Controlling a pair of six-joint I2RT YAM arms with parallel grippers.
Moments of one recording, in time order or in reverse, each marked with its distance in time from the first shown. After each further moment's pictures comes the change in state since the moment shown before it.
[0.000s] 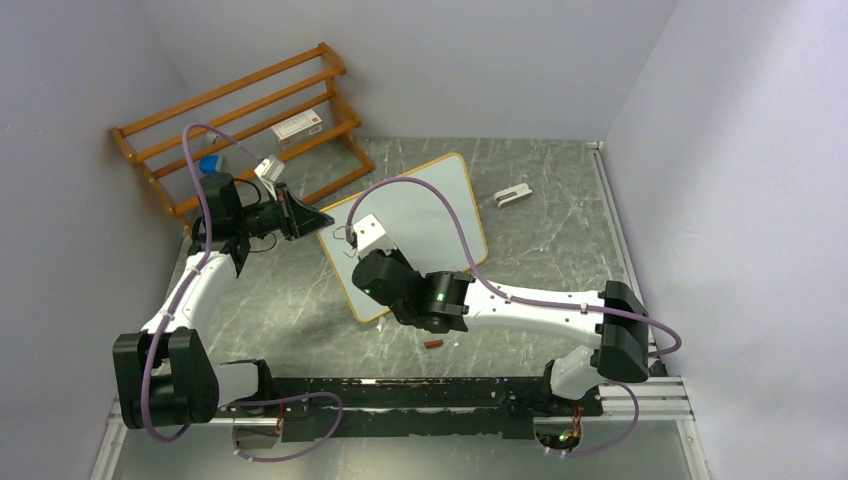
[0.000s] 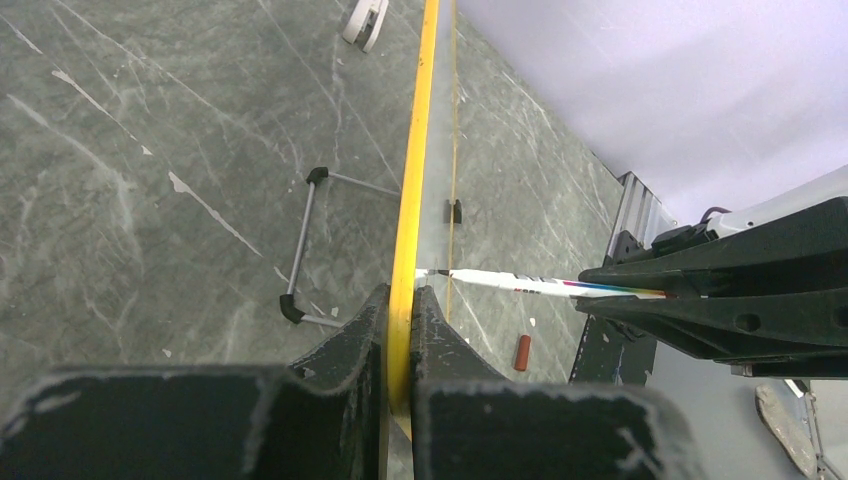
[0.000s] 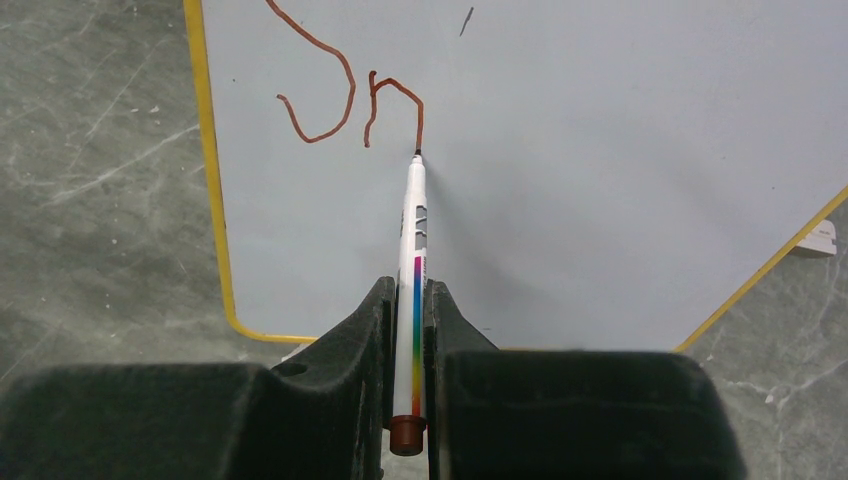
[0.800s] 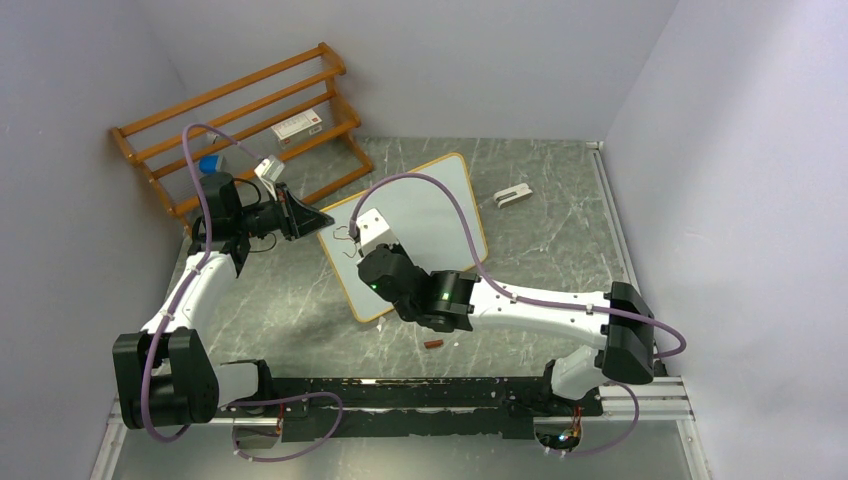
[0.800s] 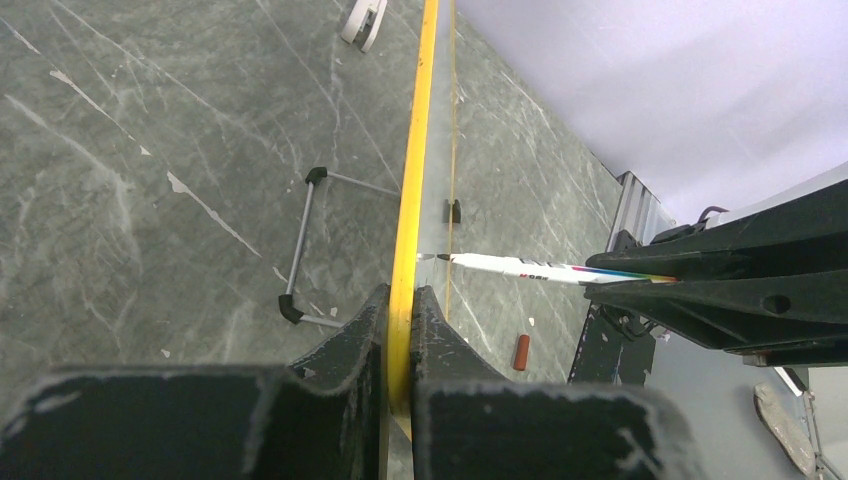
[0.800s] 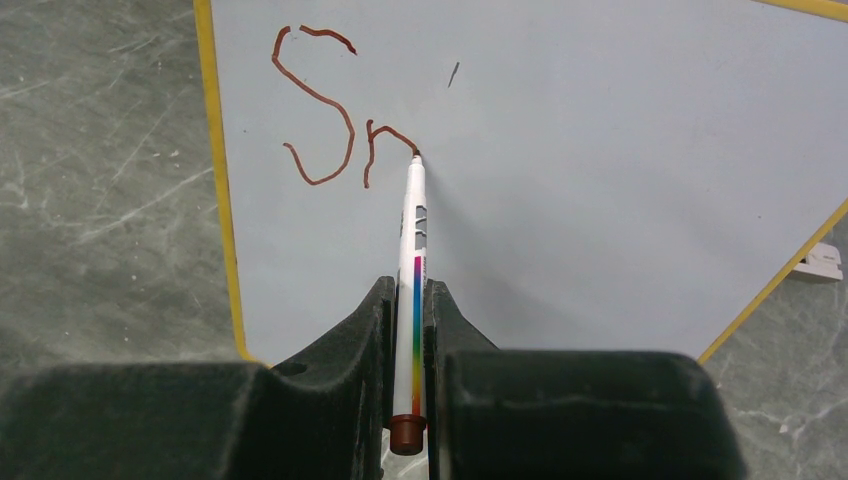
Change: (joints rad) left arm 0.000 0.000 0.000 -0.001 0.003 0.000; right arm -0.011 -0.032 -0.026 0.100 -0.005 -0.040
